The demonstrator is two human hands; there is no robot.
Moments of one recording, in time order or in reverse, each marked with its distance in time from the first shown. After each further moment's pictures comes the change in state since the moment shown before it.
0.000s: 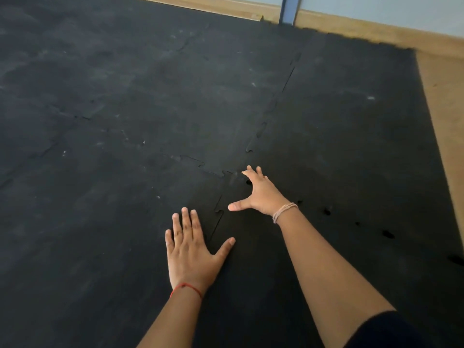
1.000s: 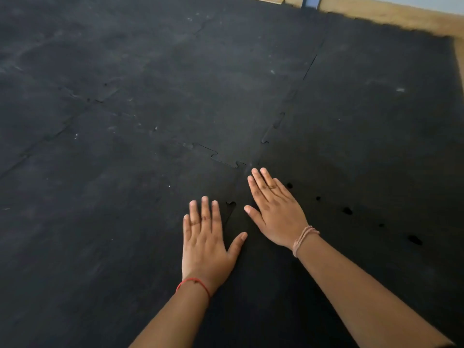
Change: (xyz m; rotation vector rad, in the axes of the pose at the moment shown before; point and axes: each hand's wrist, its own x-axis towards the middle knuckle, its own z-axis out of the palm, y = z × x) left_hand 0.001 0.004 -0.005 0.025 -0.014 0.142; right_hand -0.031 0.029 0.039 -0.763 0.202 -0.358
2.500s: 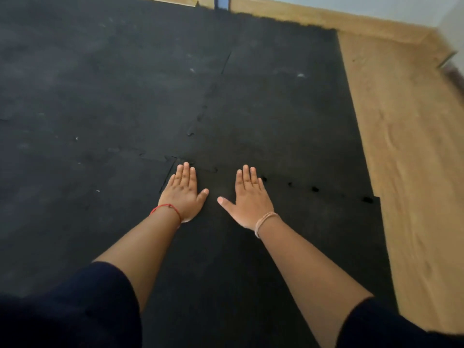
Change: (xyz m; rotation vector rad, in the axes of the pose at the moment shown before) left_hand 0.066 0.067 -0.008 0.147 -0.293 0.340; right_hand -0.074 0.036 -0.015 0.211 -0.175 0.483
